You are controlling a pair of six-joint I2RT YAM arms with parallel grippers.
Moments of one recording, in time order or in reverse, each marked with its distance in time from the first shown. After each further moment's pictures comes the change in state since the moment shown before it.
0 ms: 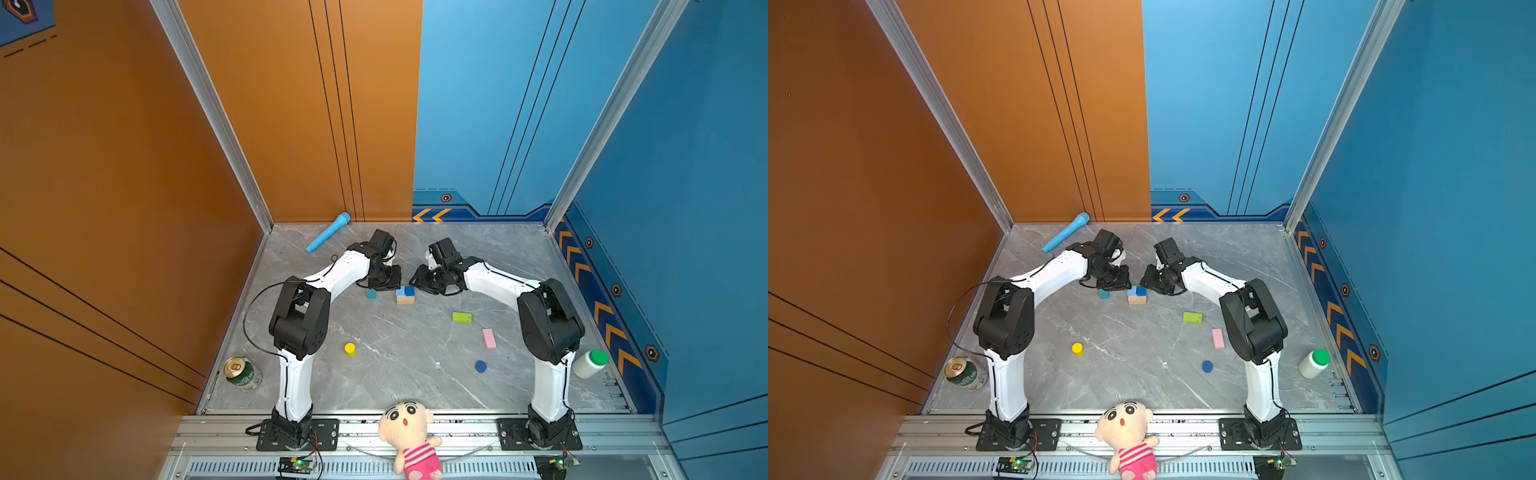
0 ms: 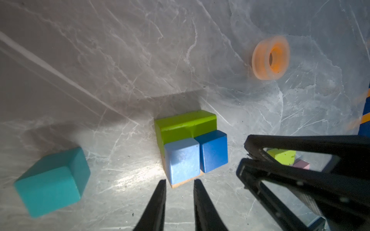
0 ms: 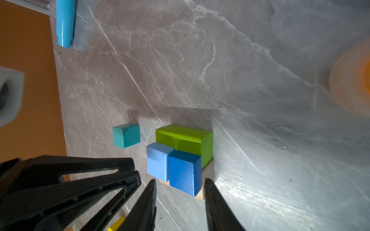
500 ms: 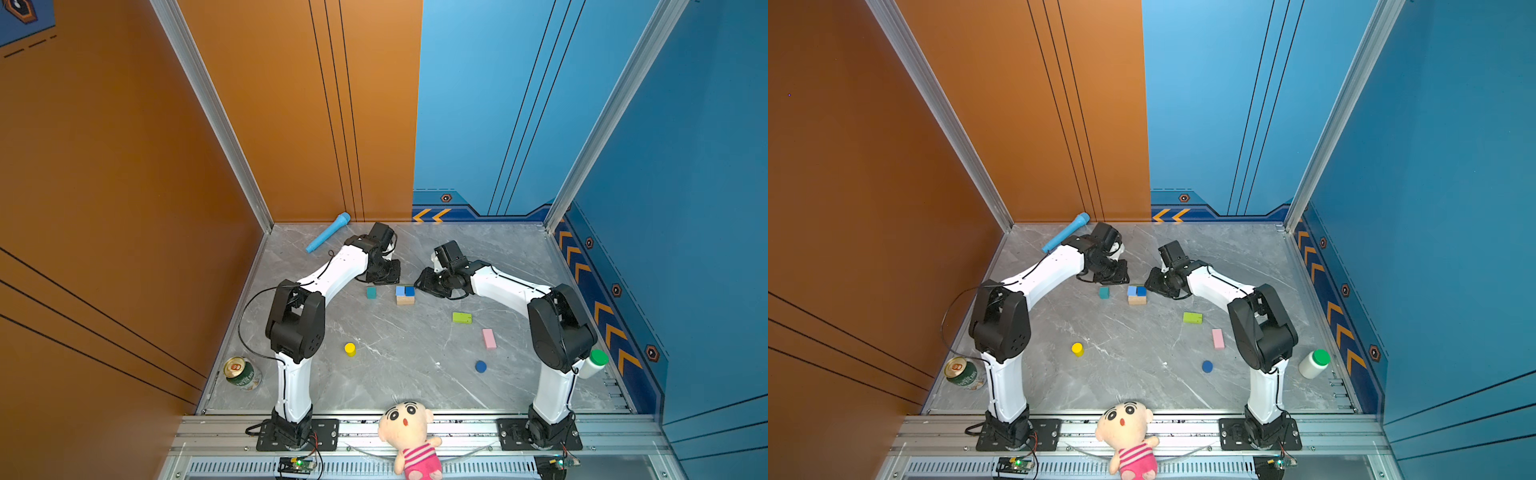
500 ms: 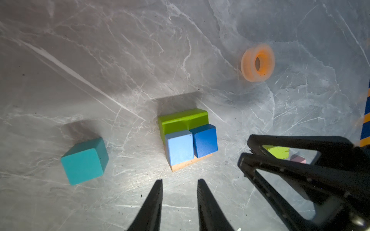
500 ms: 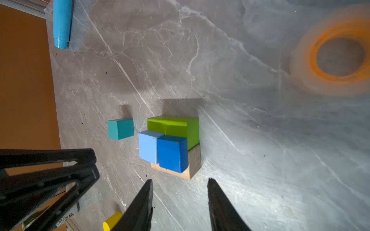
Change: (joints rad) left arm -0.004 -0.034 0.075 -0.100 -0.051 0.035; right arm -0.005 -0.077 -0.084 0.002 0.037 0.000
